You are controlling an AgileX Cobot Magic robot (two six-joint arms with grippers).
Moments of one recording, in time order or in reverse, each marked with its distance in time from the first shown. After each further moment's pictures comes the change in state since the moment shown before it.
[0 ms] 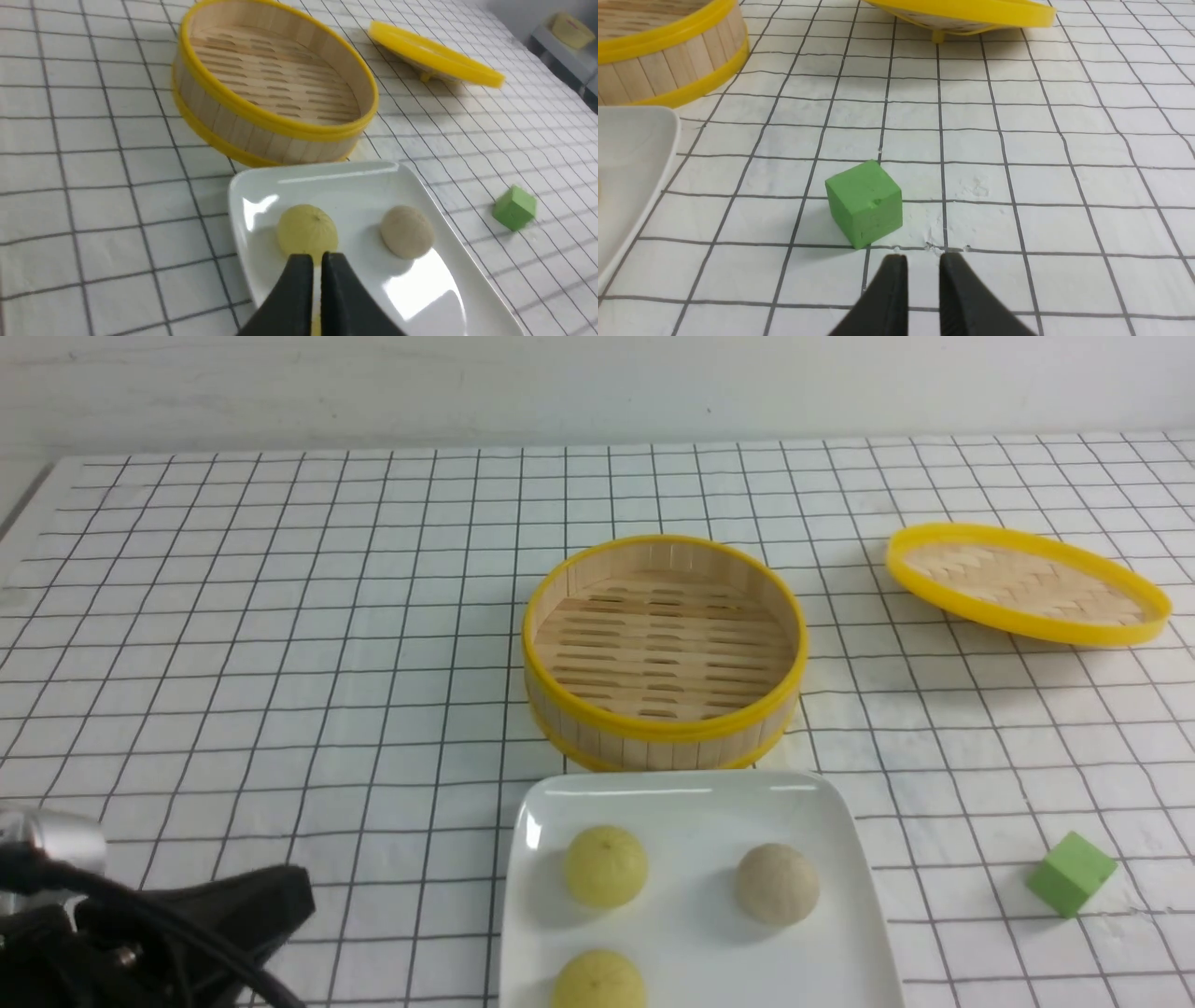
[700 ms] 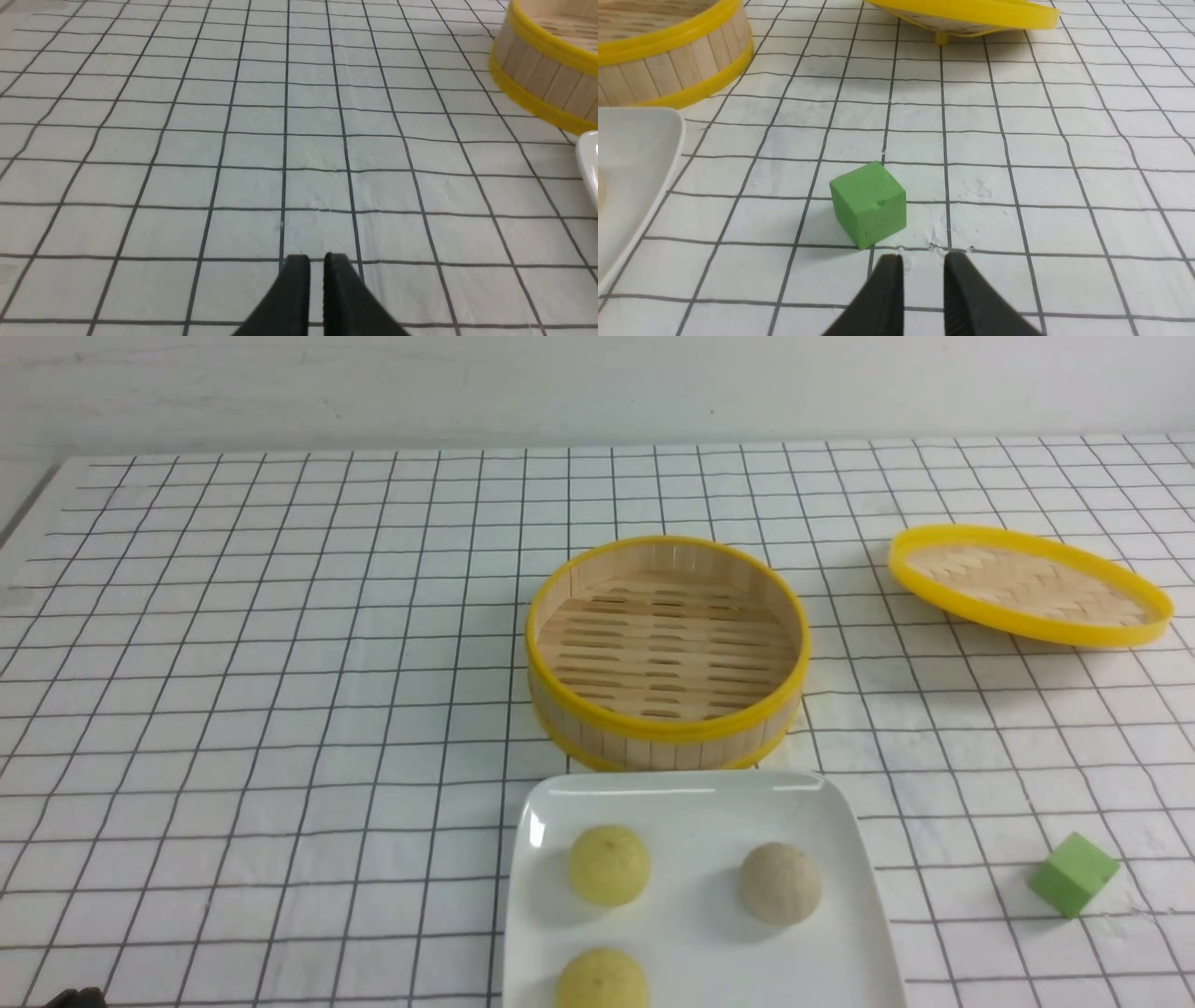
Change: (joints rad) right arm 0.000 0.000 0.000 0.000 0.000 0.000; left arm 0.544 -0.450 0.380 -0.055 0.066 0.389
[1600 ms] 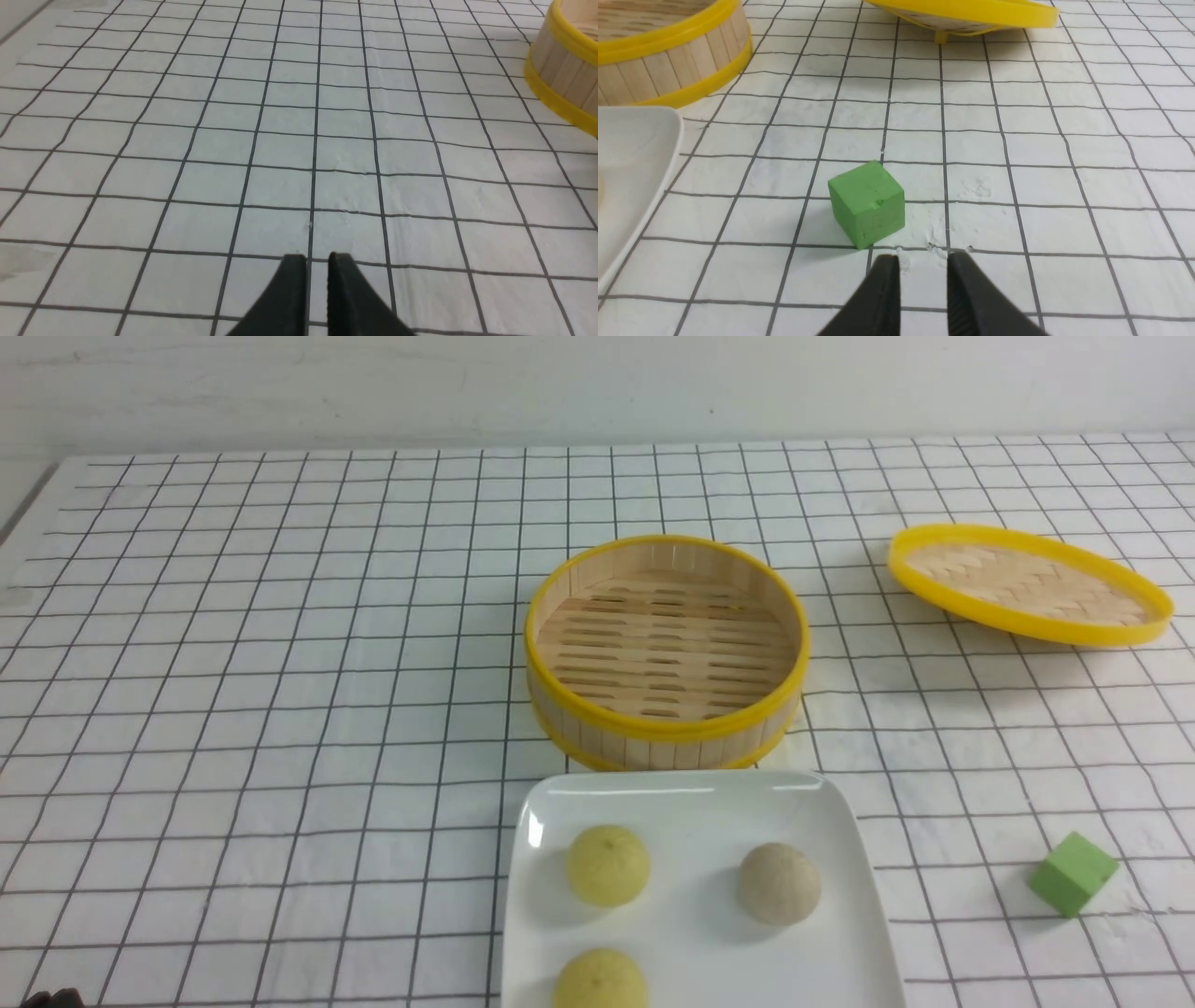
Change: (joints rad) right arm 0.000 0.000 0.000 0.000 0.000 0.000; left arm 0.061 -0.001 -0.001 0.004 0.006 0.000
